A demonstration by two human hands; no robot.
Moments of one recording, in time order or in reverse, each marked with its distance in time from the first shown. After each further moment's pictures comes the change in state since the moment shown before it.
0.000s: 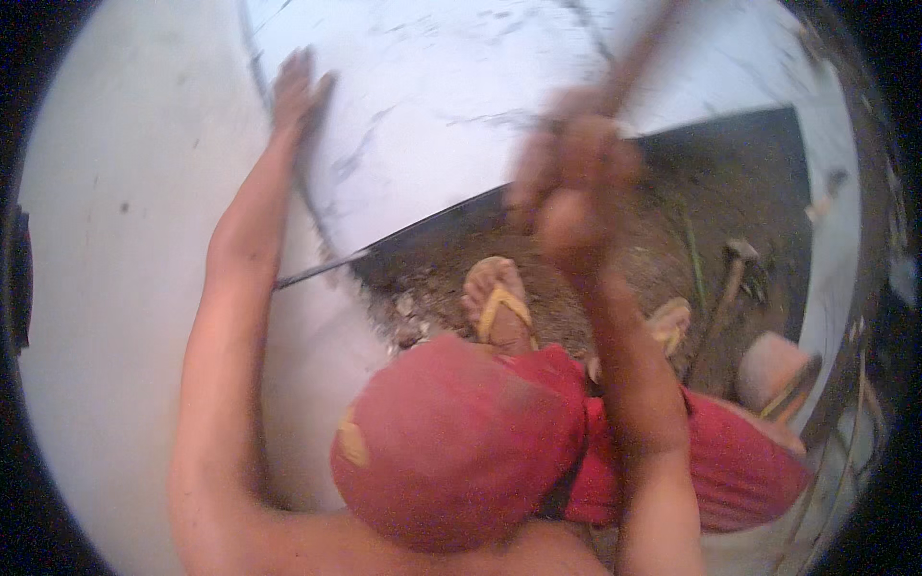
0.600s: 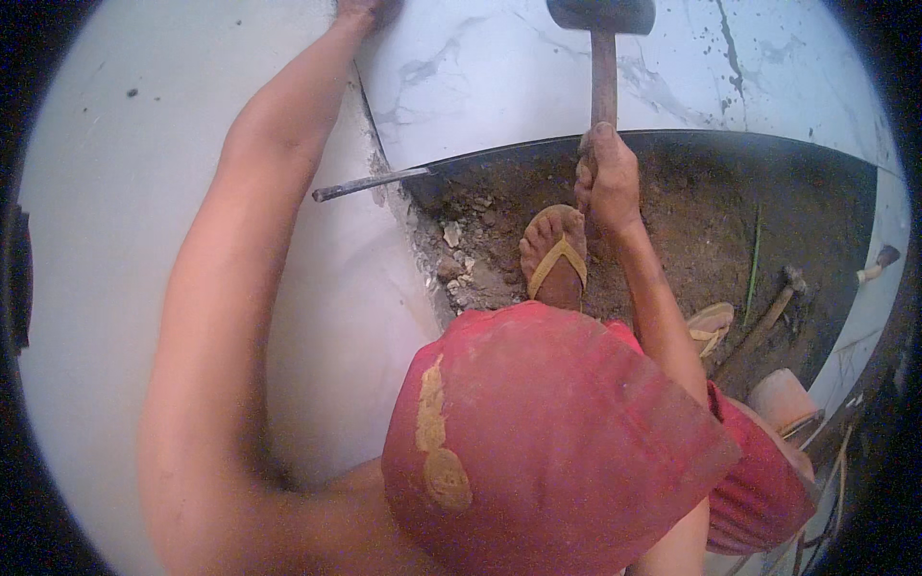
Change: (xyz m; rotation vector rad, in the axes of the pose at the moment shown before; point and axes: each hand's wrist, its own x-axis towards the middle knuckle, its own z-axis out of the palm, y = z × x) left_hand 0.002 0.042 -0.015 -0.084 -0.011 -0.039; right_hand -0.043 0.090 -0.057 -0.502 0.116 0.393
